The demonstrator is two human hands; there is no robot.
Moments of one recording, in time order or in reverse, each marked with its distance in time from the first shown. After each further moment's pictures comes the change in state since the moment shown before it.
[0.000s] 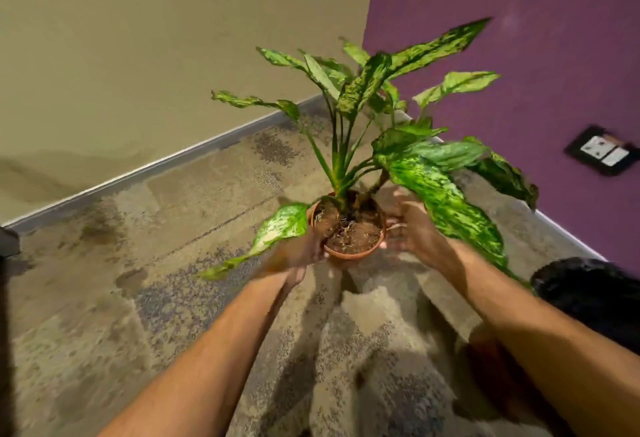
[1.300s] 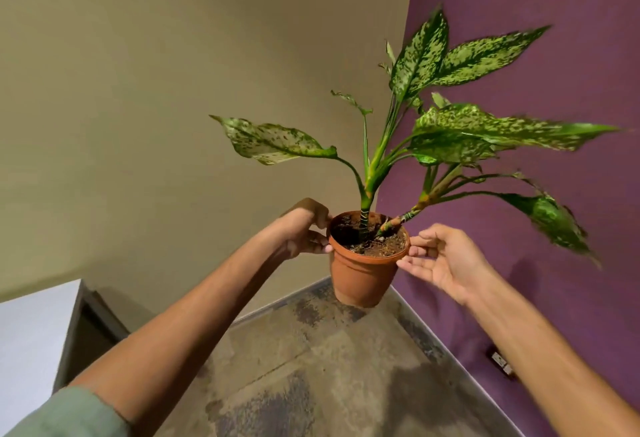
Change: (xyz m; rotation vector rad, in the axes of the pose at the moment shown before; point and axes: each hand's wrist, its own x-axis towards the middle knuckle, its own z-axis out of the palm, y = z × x) left_hand -0.515 0.647 0.113 0.172 -0.089 0.274; right_hand -0.473 -0.640 -0.097 0.380 -0.210 -0.138
